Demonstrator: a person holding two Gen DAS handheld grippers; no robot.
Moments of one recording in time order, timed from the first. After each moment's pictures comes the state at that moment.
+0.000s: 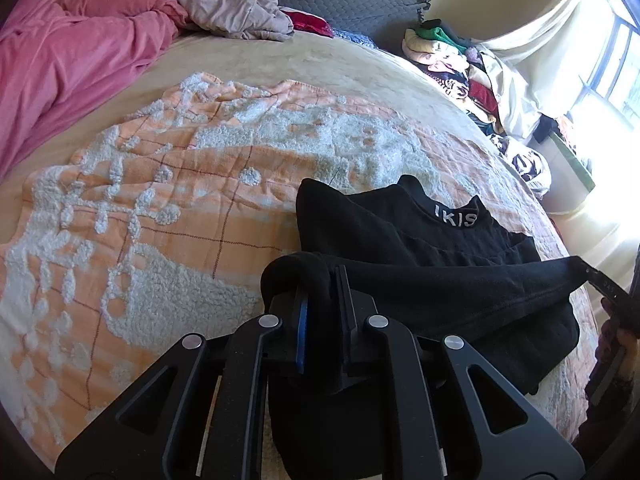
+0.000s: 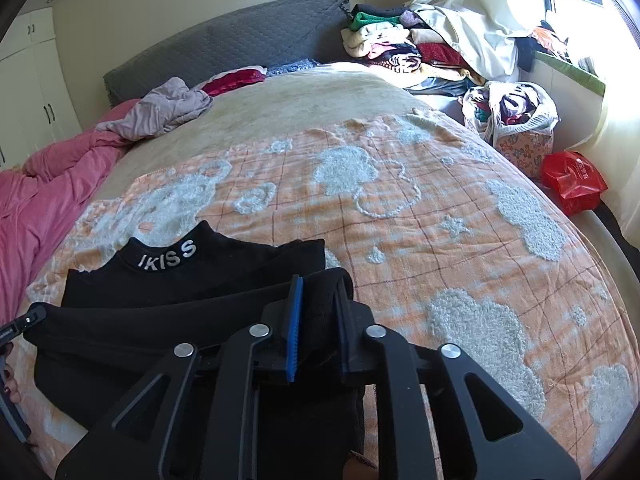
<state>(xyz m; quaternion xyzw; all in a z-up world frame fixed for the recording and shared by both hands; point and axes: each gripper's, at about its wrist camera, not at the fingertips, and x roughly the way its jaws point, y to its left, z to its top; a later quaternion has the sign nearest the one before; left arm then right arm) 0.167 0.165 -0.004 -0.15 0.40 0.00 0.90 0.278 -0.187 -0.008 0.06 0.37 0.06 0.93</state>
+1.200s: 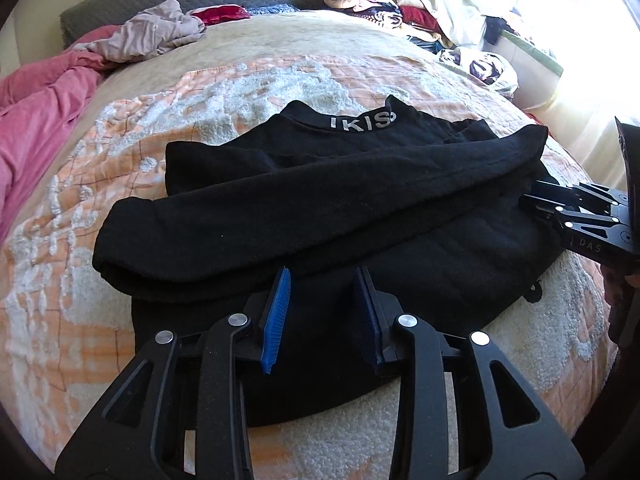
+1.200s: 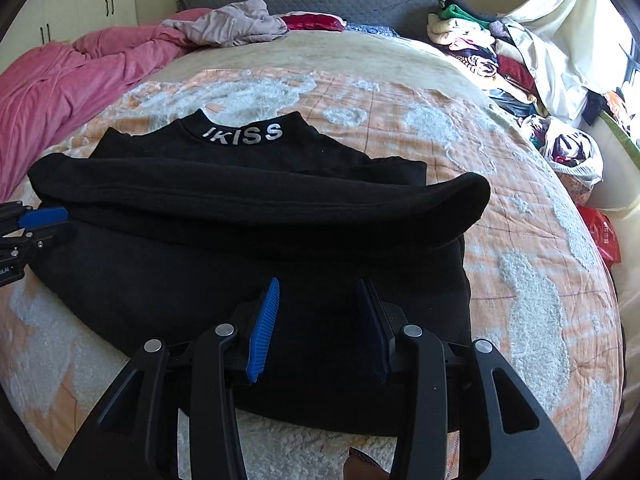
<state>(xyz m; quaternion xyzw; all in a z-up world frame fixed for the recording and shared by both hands) 0.149 0.060 -0.022 0.01 0.44 -0.07 0.89 0.236 -0.112 -0.043 -0.08 0.42 0.16 0.89</state>
